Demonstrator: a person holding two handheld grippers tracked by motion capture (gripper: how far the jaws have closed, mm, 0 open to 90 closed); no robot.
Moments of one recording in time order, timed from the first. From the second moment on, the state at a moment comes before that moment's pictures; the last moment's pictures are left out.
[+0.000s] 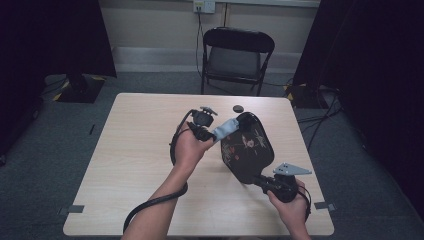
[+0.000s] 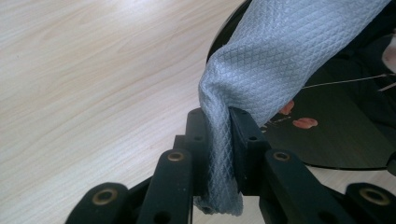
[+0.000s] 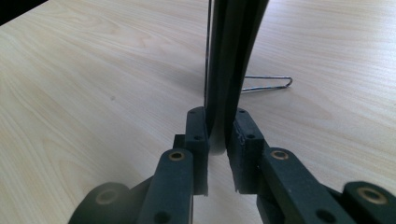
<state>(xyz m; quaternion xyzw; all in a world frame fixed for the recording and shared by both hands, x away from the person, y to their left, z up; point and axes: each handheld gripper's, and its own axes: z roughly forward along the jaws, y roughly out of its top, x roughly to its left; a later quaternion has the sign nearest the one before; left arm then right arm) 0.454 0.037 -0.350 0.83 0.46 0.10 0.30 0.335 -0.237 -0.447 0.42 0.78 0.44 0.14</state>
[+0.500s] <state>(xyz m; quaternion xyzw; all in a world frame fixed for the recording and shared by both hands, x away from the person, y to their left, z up) 0.453 0.047 -0.345 0.82 0.47 0.10 0.32 0.335 -0.237 -0.447 0.42 0.78 0.44 0.14</state>
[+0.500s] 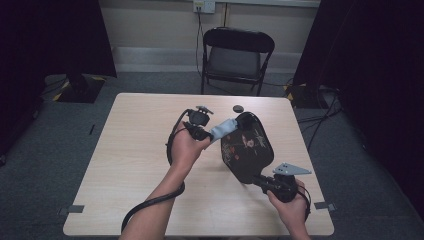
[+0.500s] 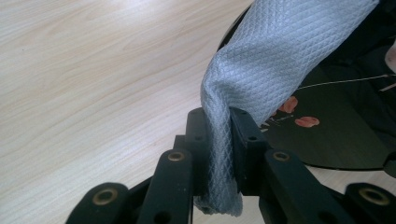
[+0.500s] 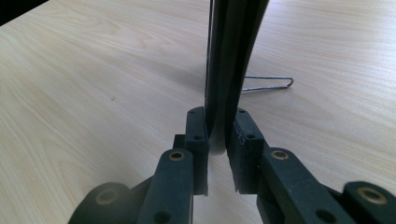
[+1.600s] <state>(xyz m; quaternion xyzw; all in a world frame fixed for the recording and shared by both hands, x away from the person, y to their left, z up) 0.460 0.029 -0.332 0.82 0.46 0.12 0.32 0.335 -0.236 -0.447 0.43 0.78 0.44 0.14</state>
